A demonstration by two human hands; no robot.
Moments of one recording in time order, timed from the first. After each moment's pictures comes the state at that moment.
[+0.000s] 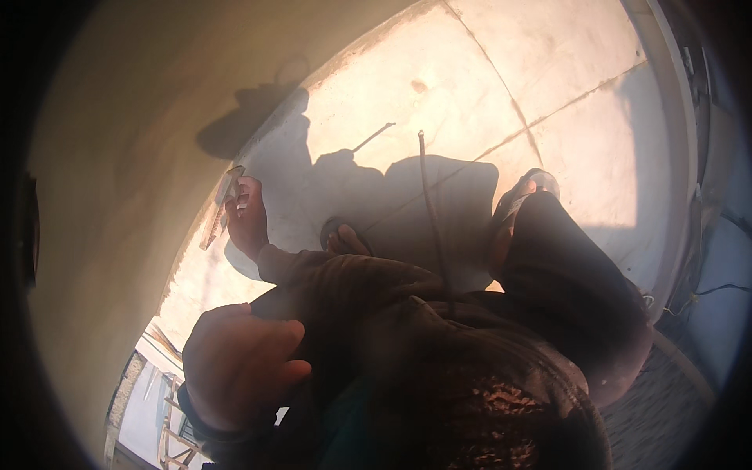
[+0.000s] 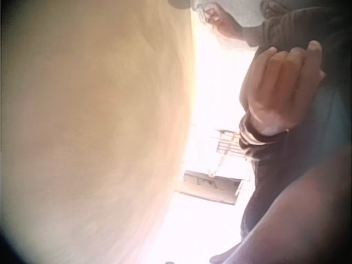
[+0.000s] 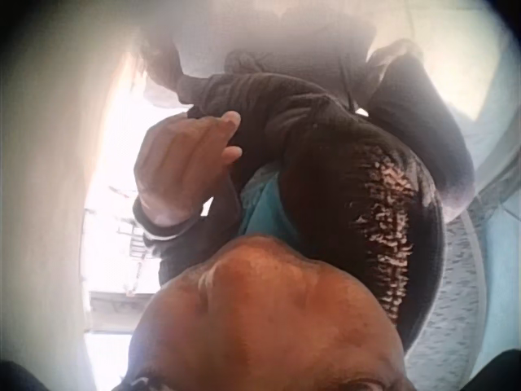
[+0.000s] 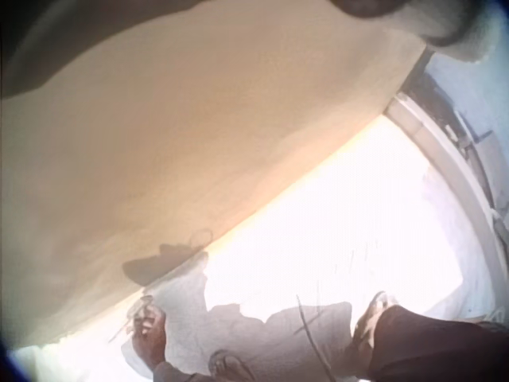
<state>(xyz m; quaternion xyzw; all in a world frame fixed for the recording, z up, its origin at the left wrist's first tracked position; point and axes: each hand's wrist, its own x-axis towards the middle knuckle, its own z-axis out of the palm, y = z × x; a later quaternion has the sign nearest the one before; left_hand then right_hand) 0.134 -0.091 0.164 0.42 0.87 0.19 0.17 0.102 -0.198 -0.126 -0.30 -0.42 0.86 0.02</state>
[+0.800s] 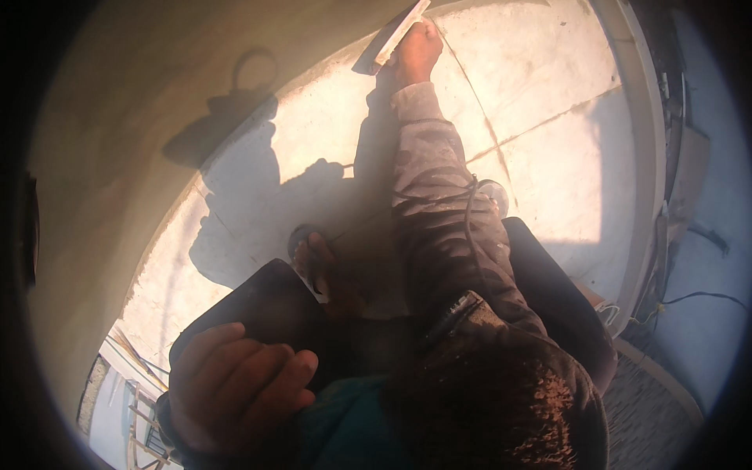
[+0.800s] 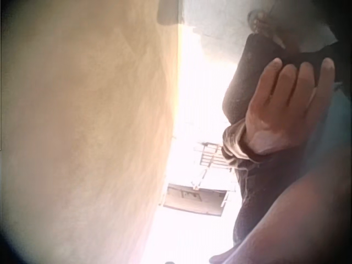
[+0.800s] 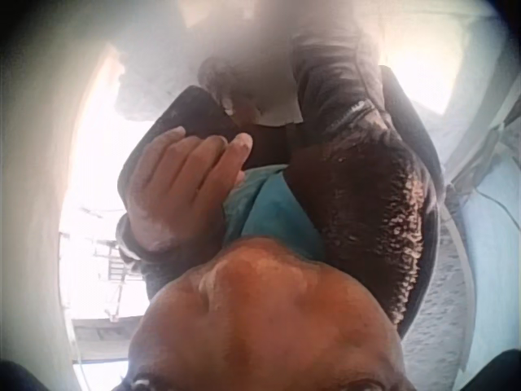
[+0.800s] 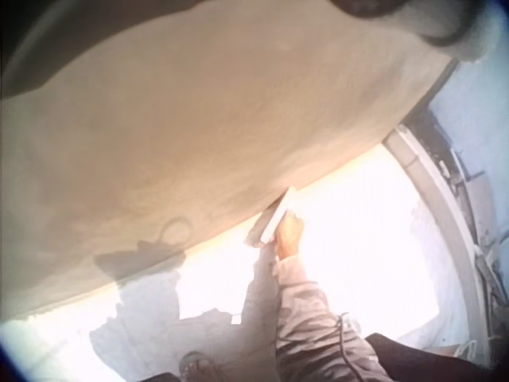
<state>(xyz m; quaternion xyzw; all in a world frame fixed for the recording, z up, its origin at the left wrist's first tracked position) 0.141 -0.080 0.165 0.46 0.84 0.21 0.19 -0.030 0.217 -0.207 -0.35 -0.50 0.74 0.29</state>
